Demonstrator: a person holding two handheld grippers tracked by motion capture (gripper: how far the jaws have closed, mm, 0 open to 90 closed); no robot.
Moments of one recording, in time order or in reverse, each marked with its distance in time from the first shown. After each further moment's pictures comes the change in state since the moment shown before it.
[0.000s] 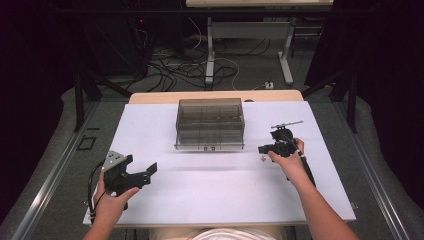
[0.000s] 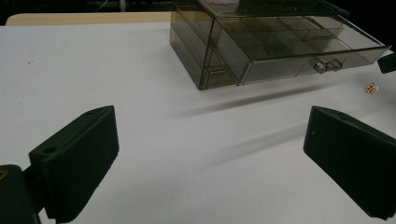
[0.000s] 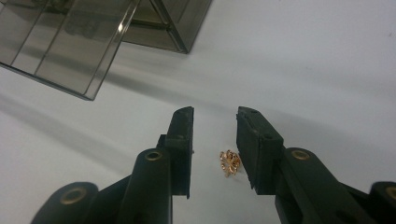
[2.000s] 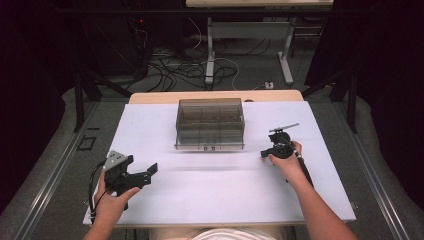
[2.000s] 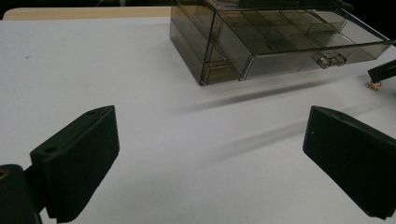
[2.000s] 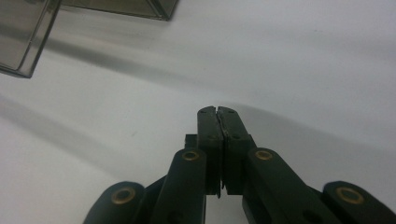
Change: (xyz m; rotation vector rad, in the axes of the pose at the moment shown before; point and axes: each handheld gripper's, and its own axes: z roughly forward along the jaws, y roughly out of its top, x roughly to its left) left arm 0.000 -0.001 0.003 0.015 0.000 -0.006; right arm -0.010 -0.007 0.021 0.087 0.008 0.039
